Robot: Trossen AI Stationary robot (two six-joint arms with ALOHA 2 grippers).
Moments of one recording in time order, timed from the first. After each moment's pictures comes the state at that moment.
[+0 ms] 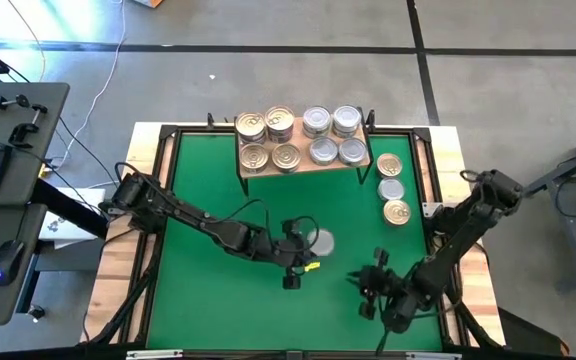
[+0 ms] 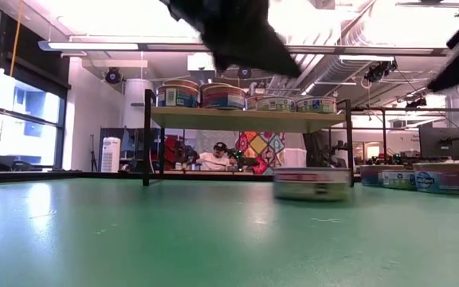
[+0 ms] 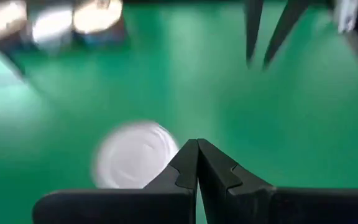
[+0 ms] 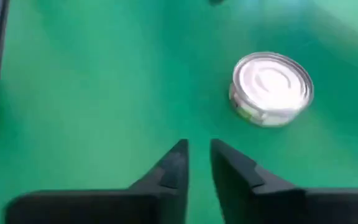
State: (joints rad) left arm -0.32 1.88 1.29 -0.06 -0.33 -0.16; right arm 0.89 1.59 0.92 -0.46 0.80 1.04
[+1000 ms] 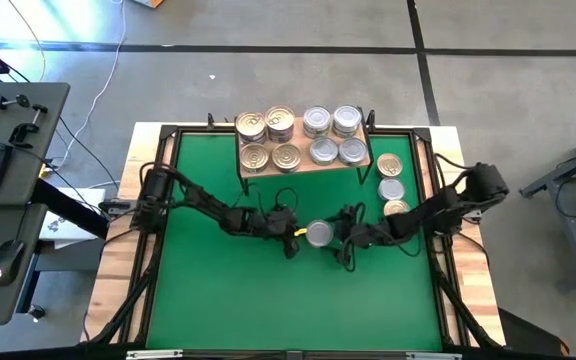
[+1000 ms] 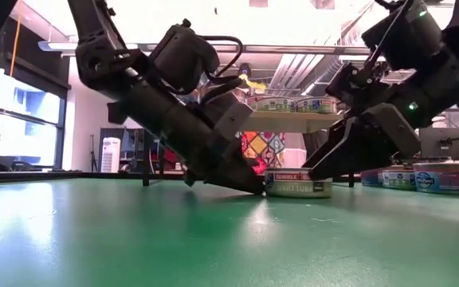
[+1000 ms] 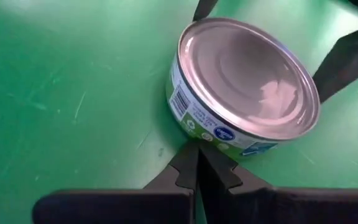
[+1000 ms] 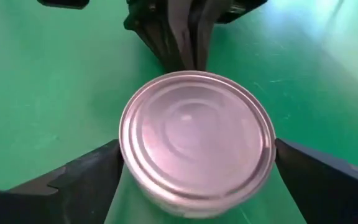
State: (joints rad) left arm -0.10 2.06 0.89 0.56 -0.18 -0.49; right arm 0.27 1.64 0.43 0.59 0.39 0.18
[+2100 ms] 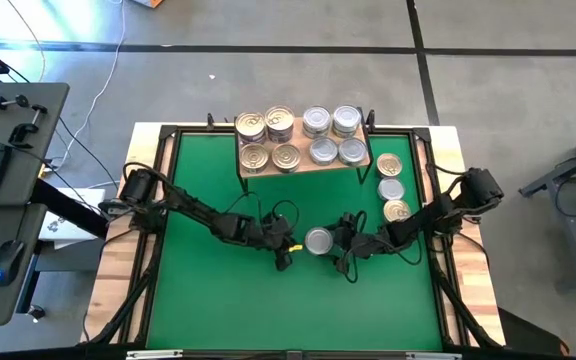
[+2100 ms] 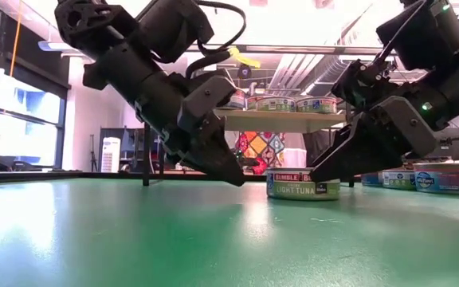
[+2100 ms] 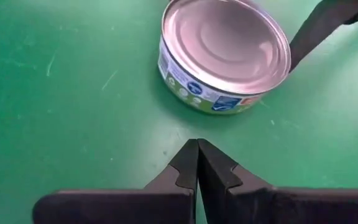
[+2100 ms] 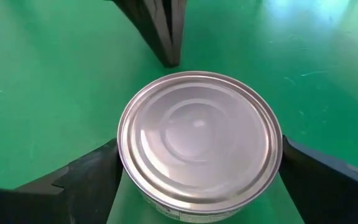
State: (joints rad) left arm -0.20 1.92 0.91 0.26 -0.24 -0.51; right arm 0.36 1.72 0.43 0.62 0.43 0.31
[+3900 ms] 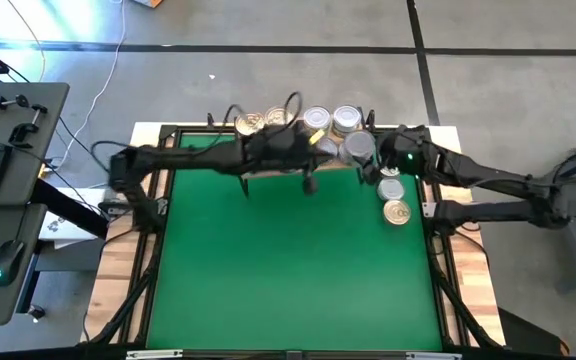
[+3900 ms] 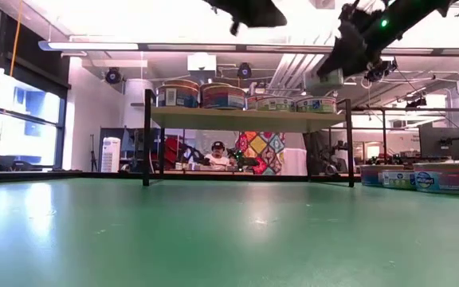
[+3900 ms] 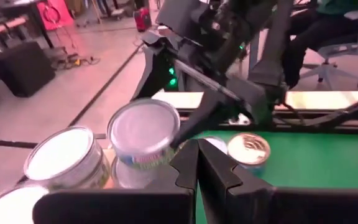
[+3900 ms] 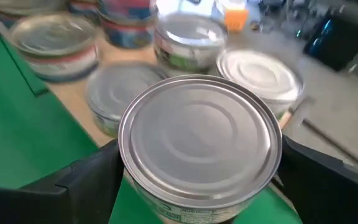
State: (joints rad) left arm 0.15 1.75 1.53 -0.06 -0.11 0.14; right arm -0.36 0.89 0.77 -0.37 0.35 0.02
